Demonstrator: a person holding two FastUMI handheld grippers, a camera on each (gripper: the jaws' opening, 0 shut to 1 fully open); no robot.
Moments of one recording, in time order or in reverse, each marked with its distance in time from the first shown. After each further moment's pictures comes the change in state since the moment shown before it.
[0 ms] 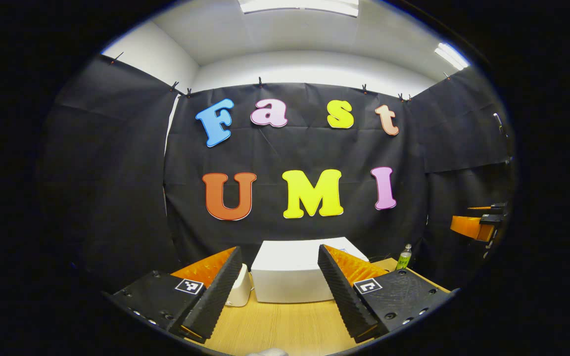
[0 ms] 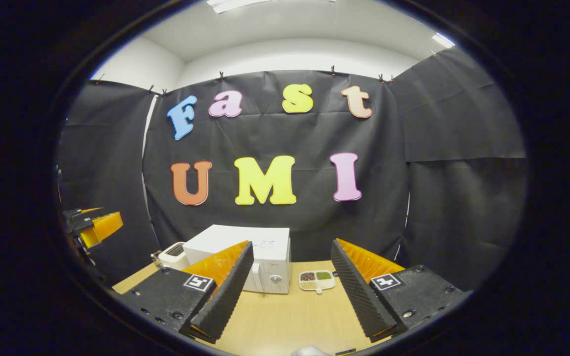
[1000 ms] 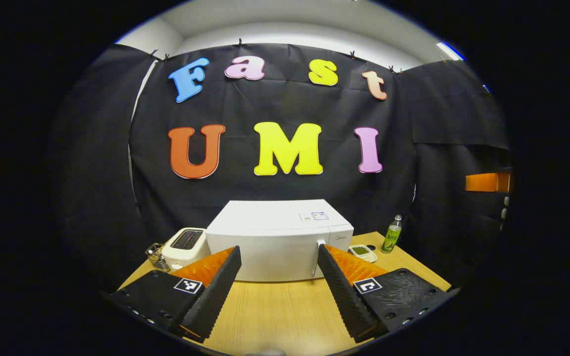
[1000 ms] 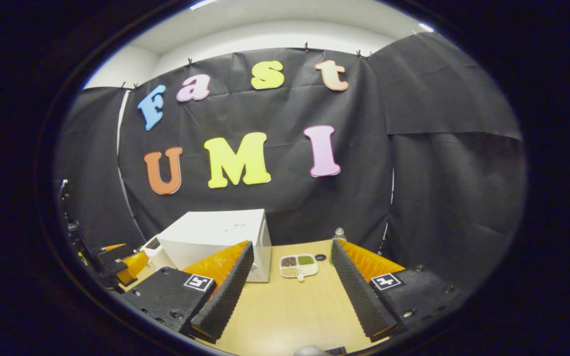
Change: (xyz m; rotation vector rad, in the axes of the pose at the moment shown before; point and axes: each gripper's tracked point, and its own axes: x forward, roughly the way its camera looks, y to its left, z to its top) left arm 0.057 -0.063 -0.114 -0.027 0.205 -0.098; right arm 0.034 -0.059 -0.036 0.061 0.117 -0.070
